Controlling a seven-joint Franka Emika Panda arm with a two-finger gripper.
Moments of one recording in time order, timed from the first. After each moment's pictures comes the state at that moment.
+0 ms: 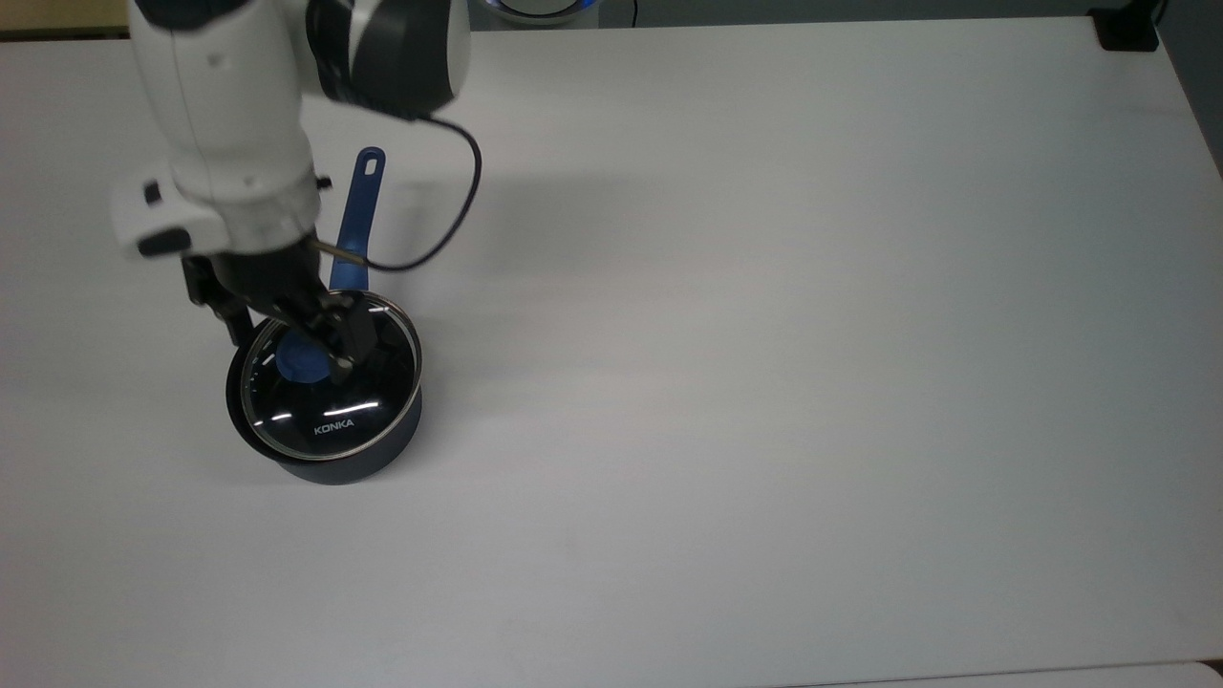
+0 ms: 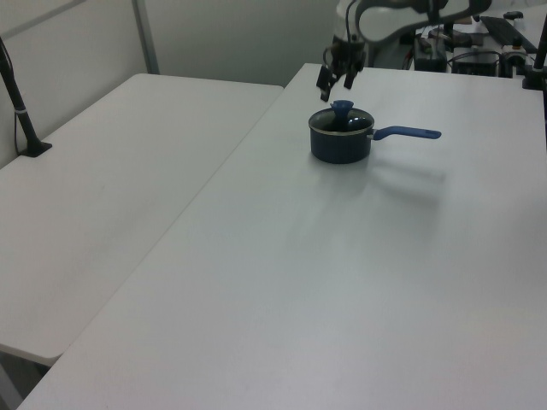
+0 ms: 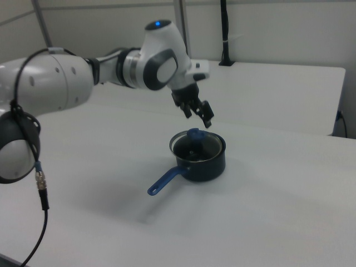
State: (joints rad) arm -0.20 0.53 0.04 -1.32 -0.11 2.13 0.22
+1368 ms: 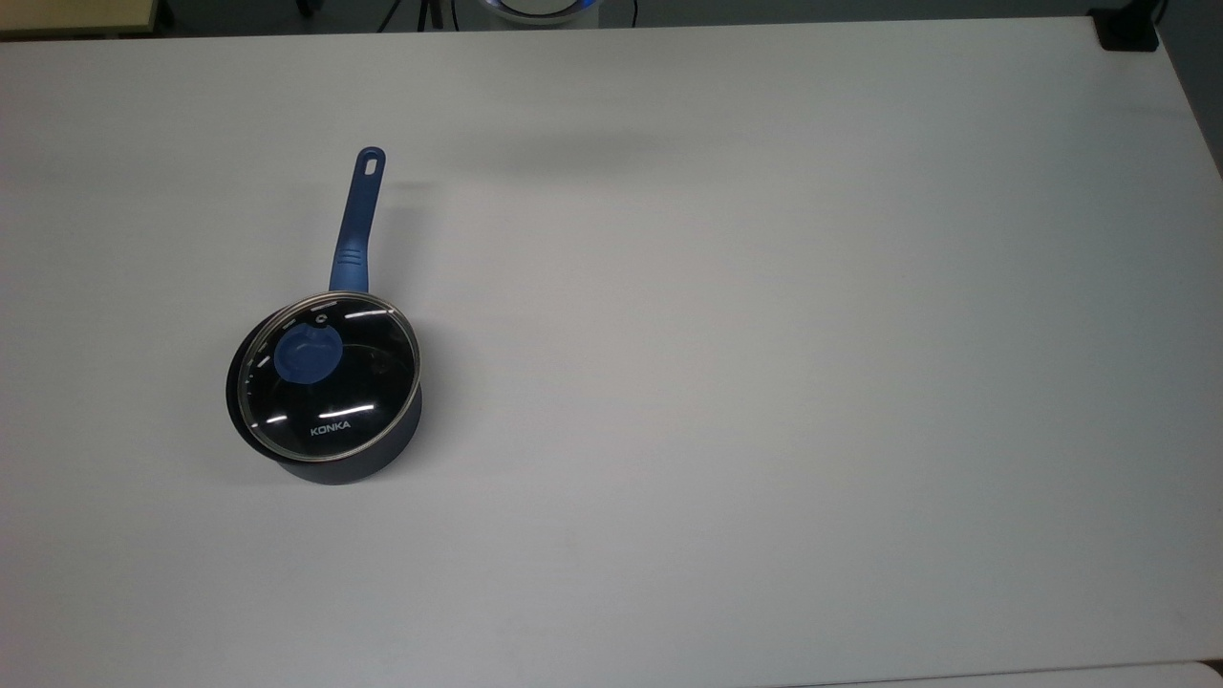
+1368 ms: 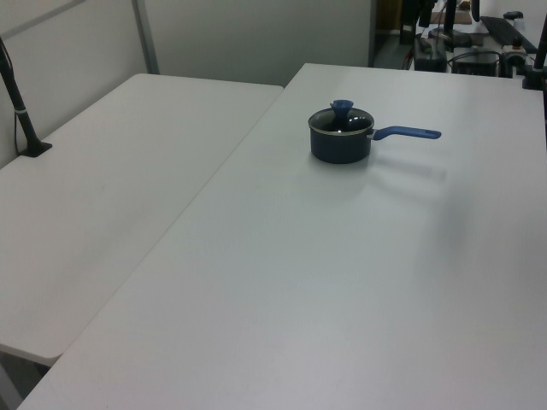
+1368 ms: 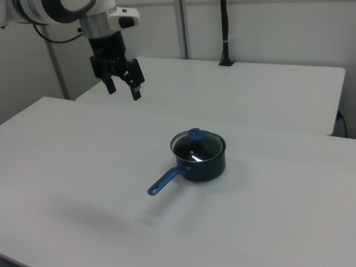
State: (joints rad) arm 0.06 -0.02 -0.14 -1.56 -0.05 1.62 0.04
